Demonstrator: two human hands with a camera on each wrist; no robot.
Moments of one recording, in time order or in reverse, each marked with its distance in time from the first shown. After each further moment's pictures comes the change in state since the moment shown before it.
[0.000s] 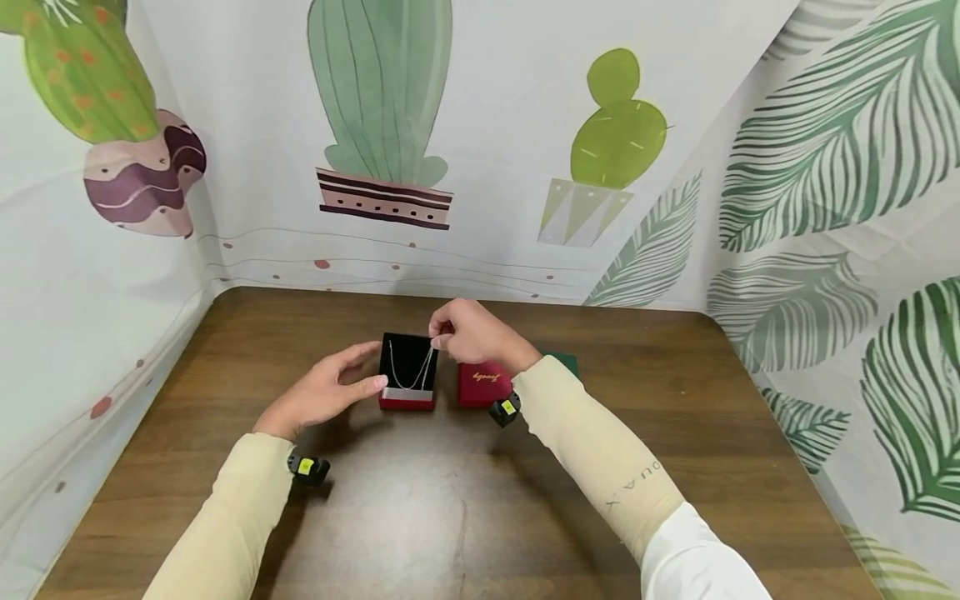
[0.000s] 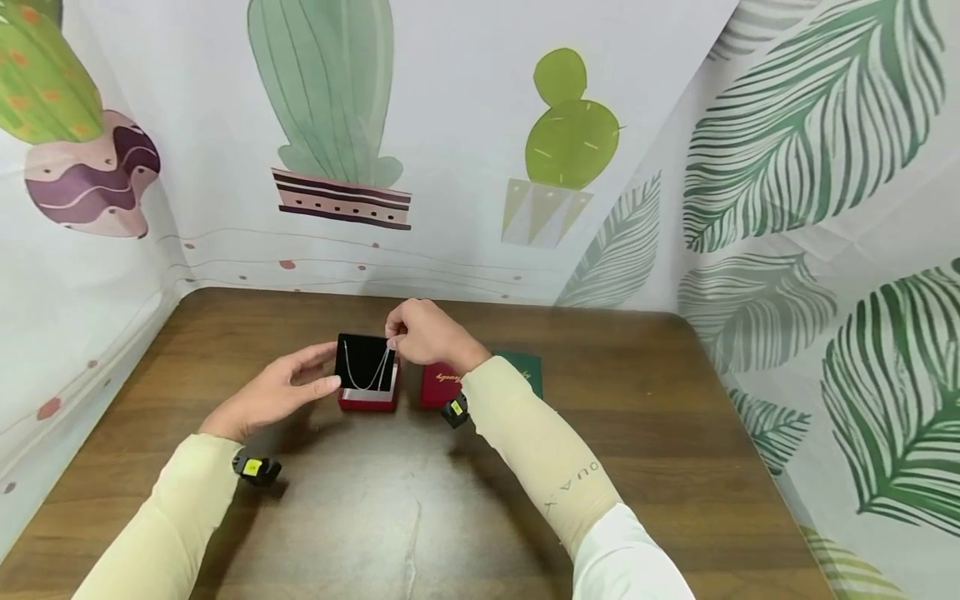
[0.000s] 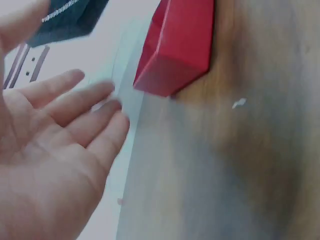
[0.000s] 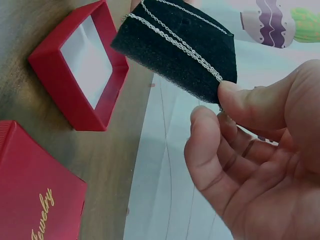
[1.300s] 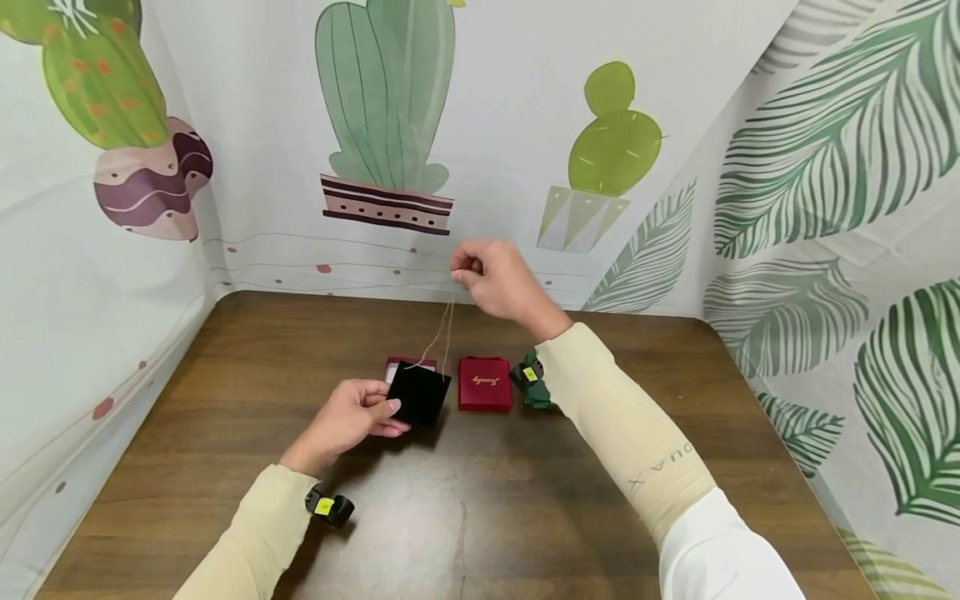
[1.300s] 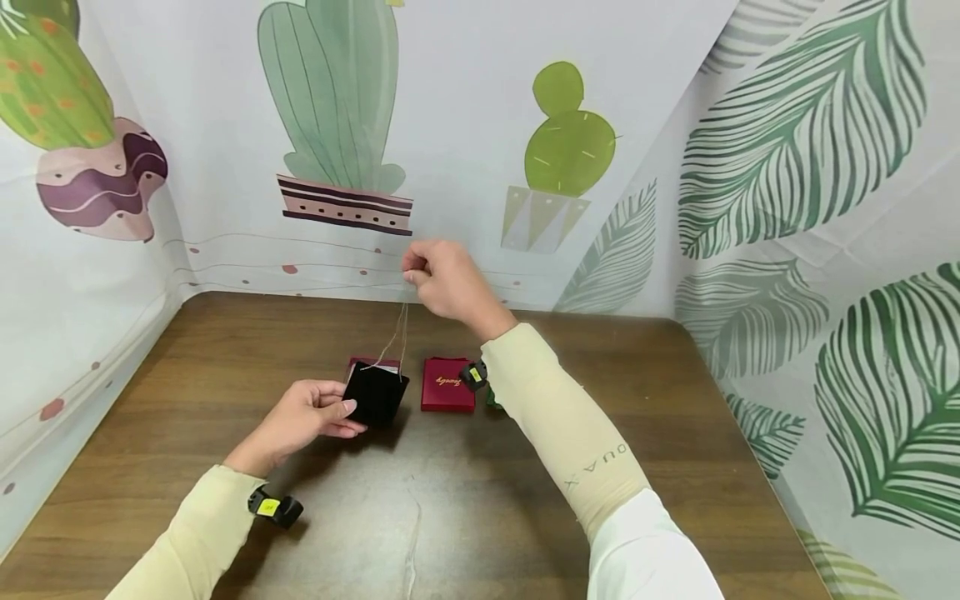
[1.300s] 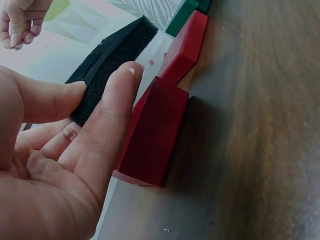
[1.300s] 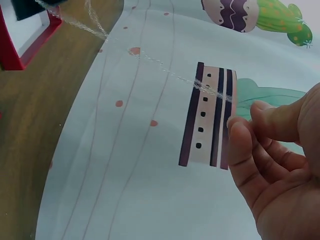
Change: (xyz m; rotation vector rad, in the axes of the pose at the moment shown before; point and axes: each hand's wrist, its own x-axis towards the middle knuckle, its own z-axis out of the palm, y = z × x) left_hand -0.010 0.014 0.047 -0.491 0.027 -0.056; right_hand -0.011 -0.029 -0.066 -0.073 0.408 -0.133
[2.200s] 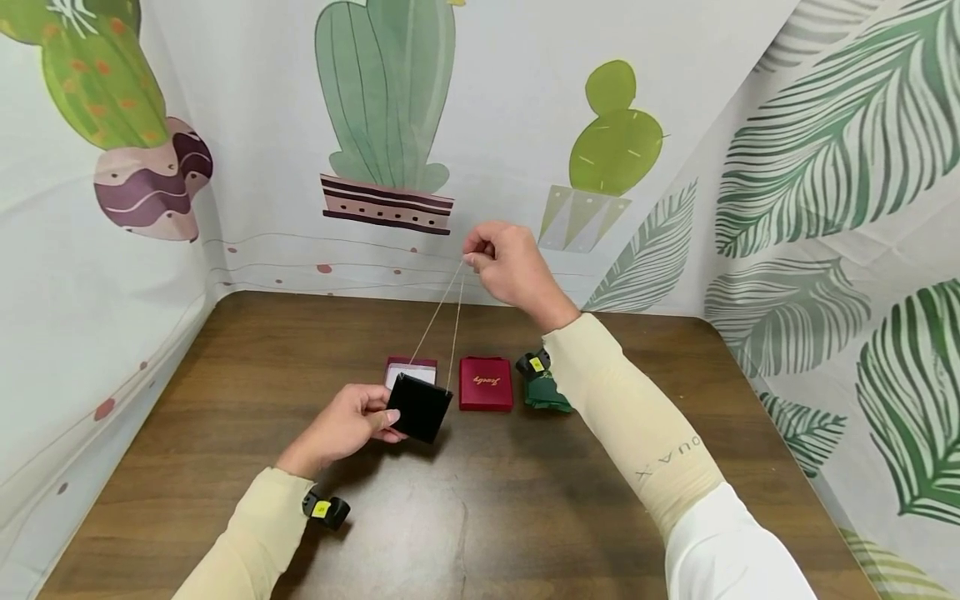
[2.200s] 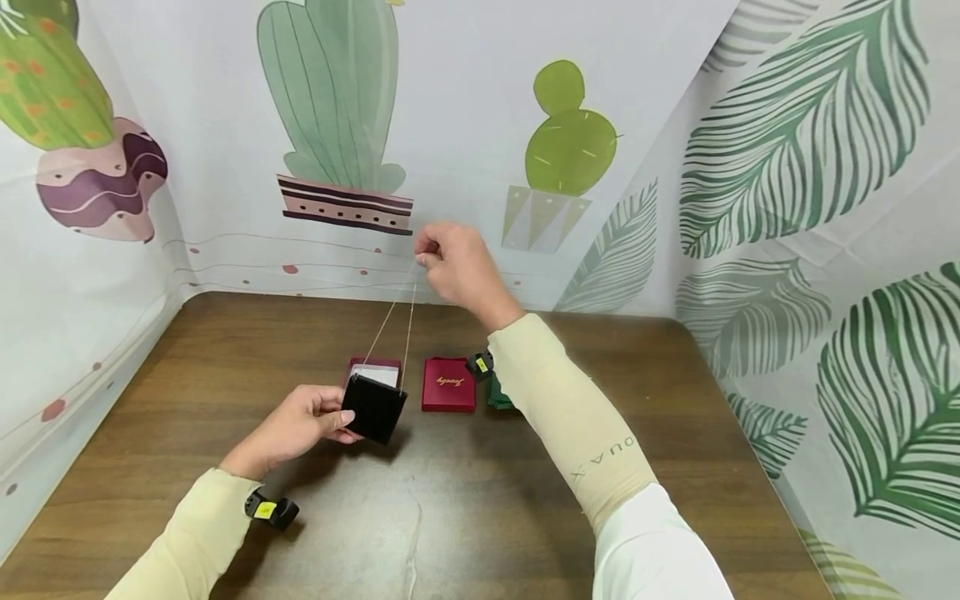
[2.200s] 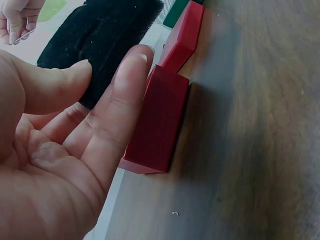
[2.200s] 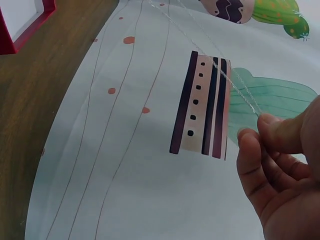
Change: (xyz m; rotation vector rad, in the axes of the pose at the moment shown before) left_hand -0.008 0.001 -0.003 0.115 -0.126 0.098; right_hand 0.006 0.001 -0.012 -0.065 0.144 0.014
